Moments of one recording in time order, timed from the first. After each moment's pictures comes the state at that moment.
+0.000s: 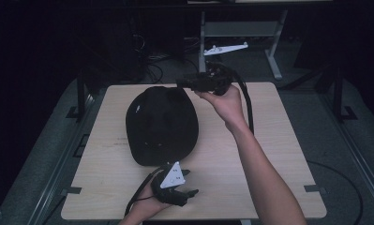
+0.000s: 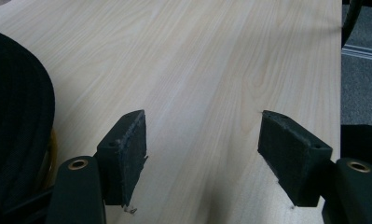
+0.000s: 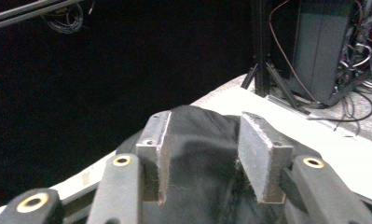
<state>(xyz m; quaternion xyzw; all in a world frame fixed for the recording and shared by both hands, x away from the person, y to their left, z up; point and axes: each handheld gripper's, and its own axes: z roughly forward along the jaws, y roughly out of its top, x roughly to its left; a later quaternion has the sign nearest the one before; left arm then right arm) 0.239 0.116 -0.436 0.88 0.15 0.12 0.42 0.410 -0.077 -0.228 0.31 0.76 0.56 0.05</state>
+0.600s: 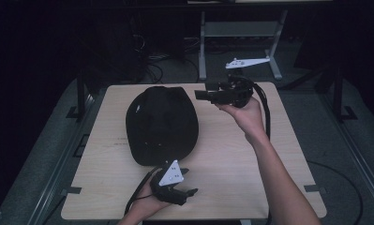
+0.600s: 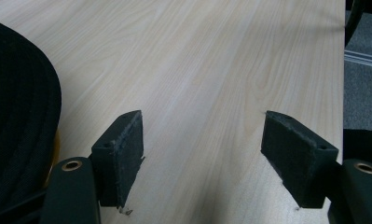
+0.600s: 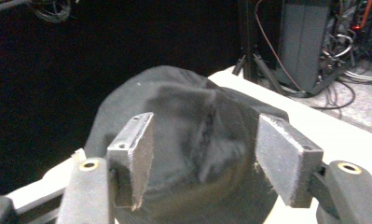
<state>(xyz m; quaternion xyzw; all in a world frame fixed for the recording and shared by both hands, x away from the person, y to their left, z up) 0.242 0.118 -0.436 0.88 0.17 0.11 0.43 0.391 -0.125 -0.252 0.32 0.77 0.55 0.06</state>
